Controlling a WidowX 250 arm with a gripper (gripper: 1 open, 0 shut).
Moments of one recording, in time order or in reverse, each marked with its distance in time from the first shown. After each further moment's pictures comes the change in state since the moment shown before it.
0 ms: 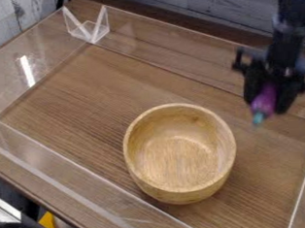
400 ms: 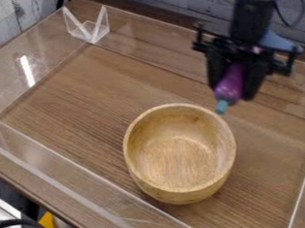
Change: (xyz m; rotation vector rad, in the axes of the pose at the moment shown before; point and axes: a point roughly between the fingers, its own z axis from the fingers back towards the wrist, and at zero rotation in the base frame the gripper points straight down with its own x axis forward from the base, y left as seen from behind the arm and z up) arm -0.048 0.032 0.034 -0.004 -0.035 0.027
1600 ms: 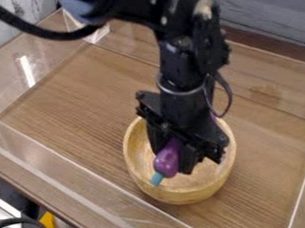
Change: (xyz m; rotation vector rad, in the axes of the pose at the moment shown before) arm -0.073 0.014 -0.059 0.017 -0.068 -0.234
